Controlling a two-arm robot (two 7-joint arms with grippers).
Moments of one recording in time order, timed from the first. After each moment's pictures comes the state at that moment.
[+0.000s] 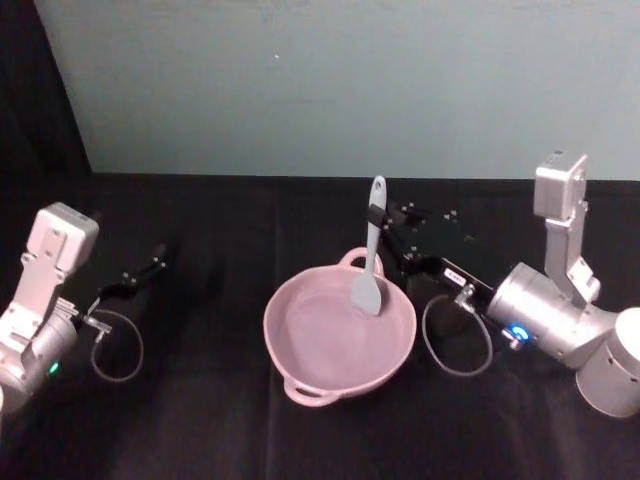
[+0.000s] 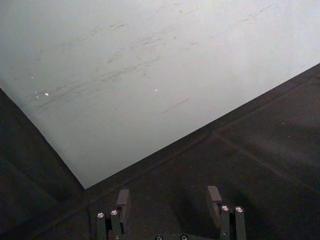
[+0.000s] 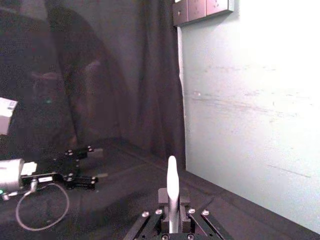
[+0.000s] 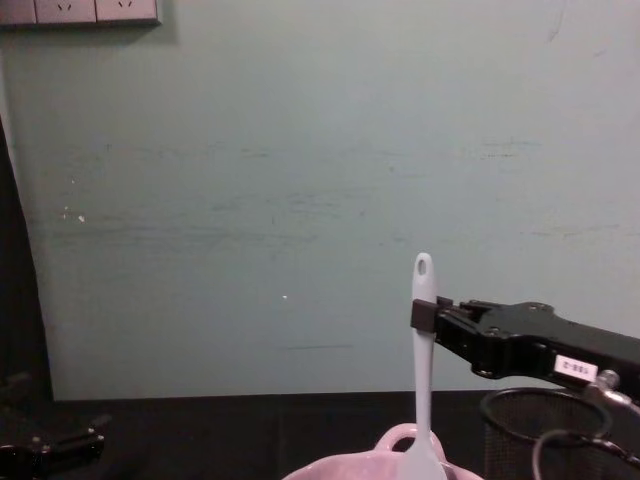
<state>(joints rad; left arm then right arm) -0.20 0.60 0.45 -1.41 -0.25 -0.12 0.03 0.34 0.39 -0.42 -1.35 0.51 -0.15 0.58</state>
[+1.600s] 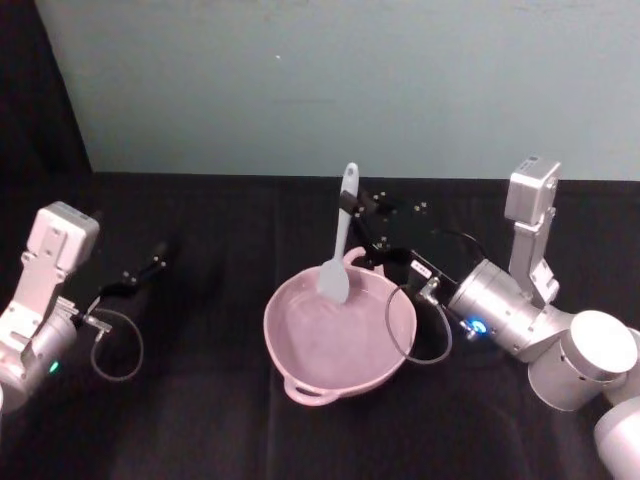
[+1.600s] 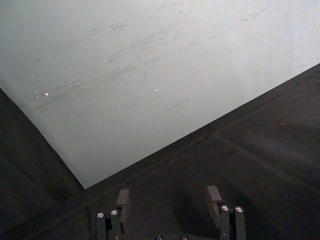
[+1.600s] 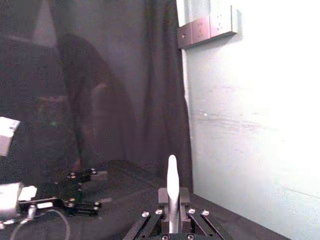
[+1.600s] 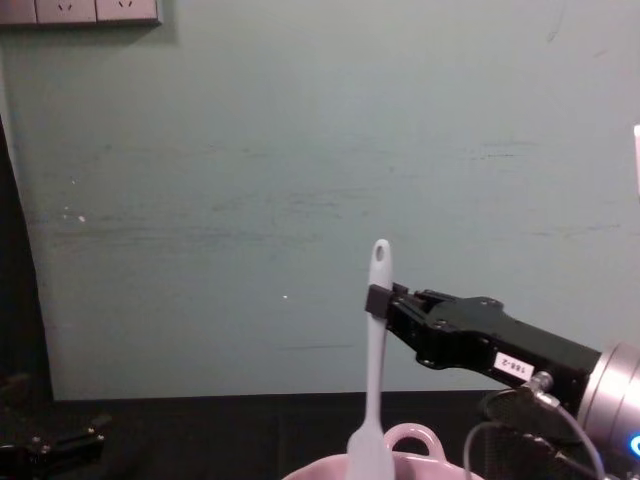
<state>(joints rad) -0.20 0.60 0.45 -1.41 -0.25 -0.12 0.03 0.39 0.28 -0.44 -1.21 0.52 -0.29 0.62</state>
